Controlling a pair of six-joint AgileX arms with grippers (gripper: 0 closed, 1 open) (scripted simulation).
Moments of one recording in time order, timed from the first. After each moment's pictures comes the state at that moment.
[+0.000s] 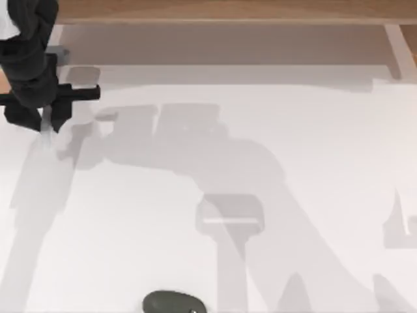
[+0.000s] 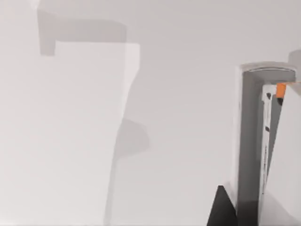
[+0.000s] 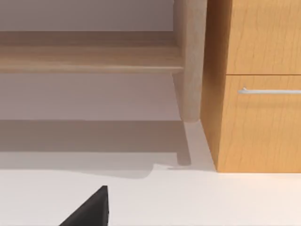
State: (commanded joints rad) left arm -0.10 2.20 1.69 -0.96 -0.06 -0.18; right arm 0.00 0.00 0.00 0.00 0.00 0.00
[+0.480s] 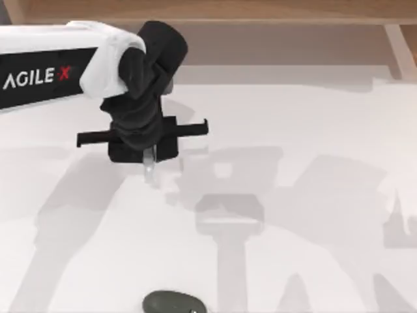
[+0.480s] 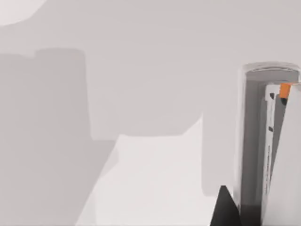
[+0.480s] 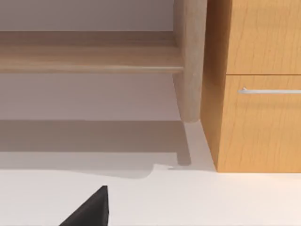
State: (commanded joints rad) left arm -0.51 1.98 1.39 -0.76 -0.08 -0.54; right arm 0.00 0.00 0.00 0.00 0.00 0.00
